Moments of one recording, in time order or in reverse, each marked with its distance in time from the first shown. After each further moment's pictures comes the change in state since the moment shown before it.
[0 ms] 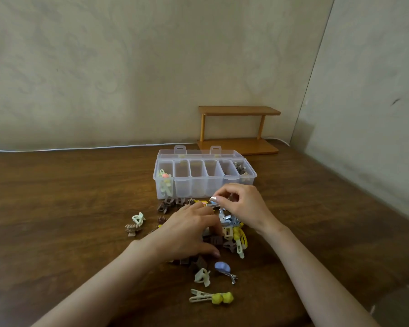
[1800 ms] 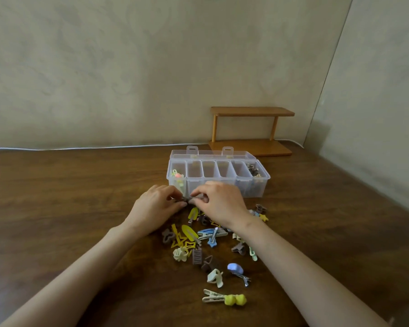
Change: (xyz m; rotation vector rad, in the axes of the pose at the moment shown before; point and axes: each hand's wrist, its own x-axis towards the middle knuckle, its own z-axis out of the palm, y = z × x) left_hand -0.026 -0.074 -0.010 -0.074 0.295 -0.533; right_hand 0.028 -0.047 0.046 -0.404 -0.074 -0.159
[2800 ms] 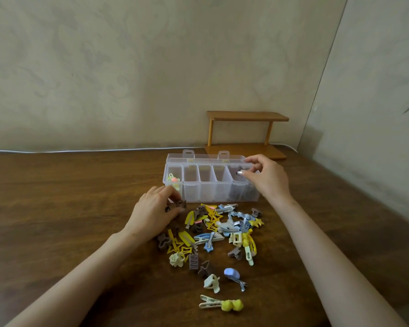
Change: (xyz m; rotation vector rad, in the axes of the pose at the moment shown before) left_hand 0.000 0.007 0.004 -0.007 0.098 0.075; right_hand 0.003 0.077 -0.056 0.228 0.286 0.435
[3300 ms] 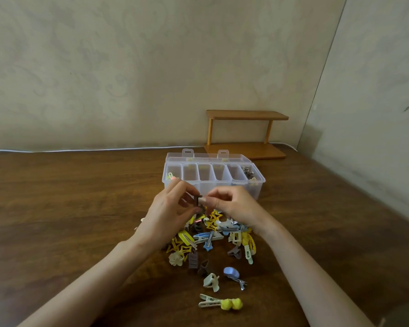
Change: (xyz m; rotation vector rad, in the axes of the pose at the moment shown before) left_hand -0.014 0.039 -0.007 -0.367 0.124 0.209; right_hand -0.054 -0.039 0.021 0.389 -0.592 -0.031
